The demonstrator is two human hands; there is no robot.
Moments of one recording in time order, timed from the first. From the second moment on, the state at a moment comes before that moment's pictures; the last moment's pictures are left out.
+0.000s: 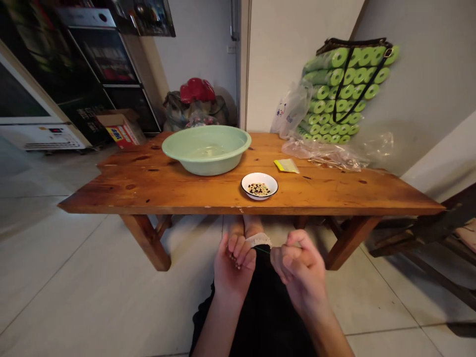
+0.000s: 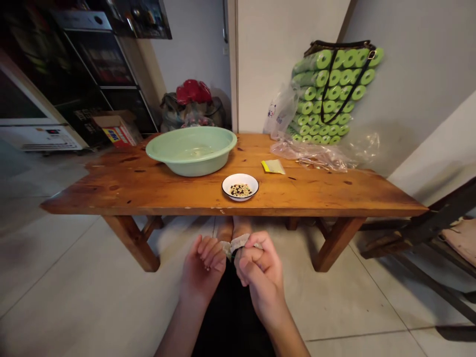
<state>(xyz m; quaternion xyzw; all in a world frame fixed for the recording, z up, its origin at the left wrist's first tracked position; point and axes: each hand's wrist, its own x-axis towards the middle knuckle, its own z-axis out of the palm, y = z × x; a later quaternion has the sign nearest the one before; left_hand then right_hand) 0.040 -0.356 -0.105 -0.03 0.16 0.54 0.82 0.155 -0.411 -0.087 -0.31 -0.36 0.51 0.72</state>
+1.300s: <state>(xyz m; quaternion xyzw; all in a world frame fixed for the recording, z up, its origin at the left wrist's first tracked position) 0.043 -0.395 -0.052 -0.02 0.13 0.52 0.84 0.134 -0.443 -0.074 -0.38 -0.44 0.39 0.71</state>
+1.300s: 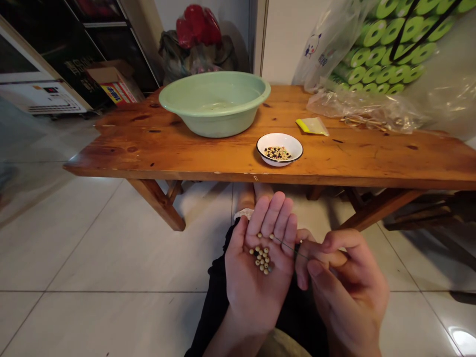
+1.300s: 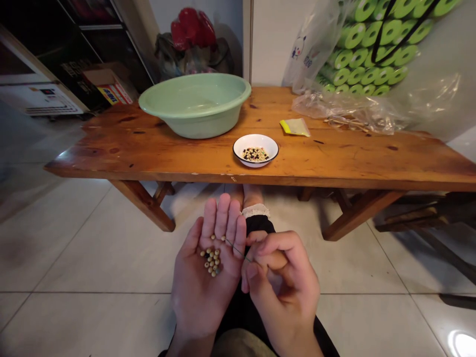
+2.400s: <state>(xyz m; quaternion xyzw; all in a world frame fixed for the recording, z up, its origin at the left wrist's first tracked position) 0.053 -0.394 -0.058 0.00 0.16 0.57 0.80 0.158 -0.448 -0.064 -0.61 -0.62 0.29 0.41</state>
